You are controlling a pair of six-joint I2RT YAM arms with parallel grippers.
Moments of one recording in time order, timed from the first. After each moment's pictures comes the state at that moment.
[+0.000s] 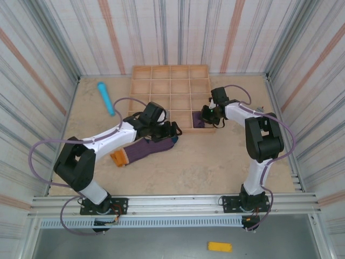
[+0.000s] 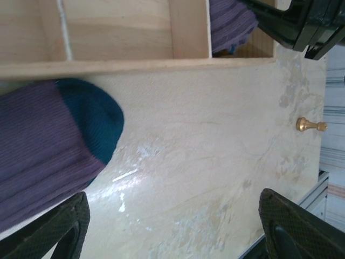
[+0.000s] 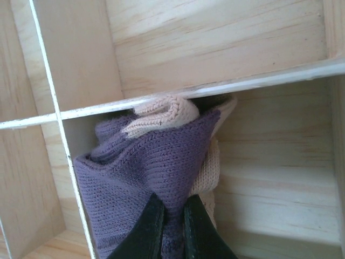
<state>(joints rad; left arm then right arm) -0.66 1.58 1.09 -0.42 0.35 -0.76 0.27 1.90 1.25 -0.41 -0.32 0.60</state>
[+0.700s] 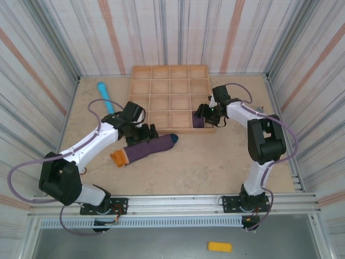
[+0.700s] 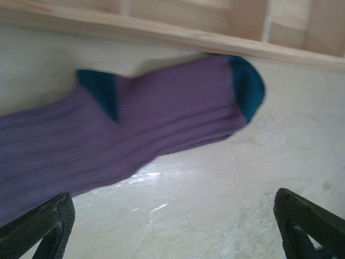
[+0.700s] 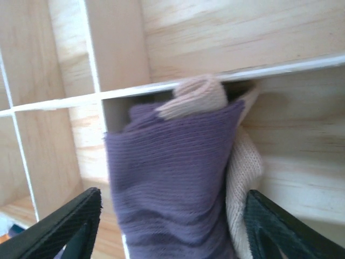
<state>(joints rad) -0.48 1.40 1.05 -0.80 0.23 -0.64 0.26 1.86 1.26 -0.47 -0.37 0.56</state>
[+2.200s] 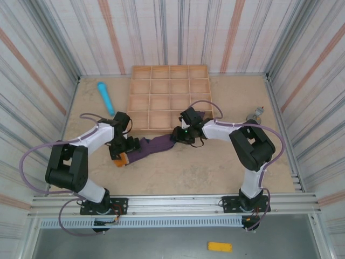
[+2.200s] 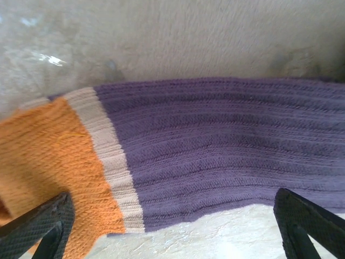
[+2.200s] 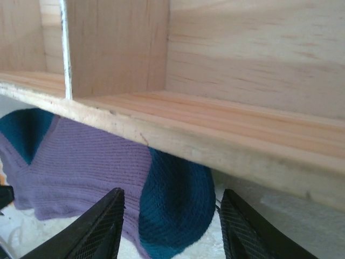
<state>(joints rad) -0.28 1.53 0.88 -0.87 0.15 -0.56 0.65 1.86 1.07 -0.23 -0.34 0.72</state>
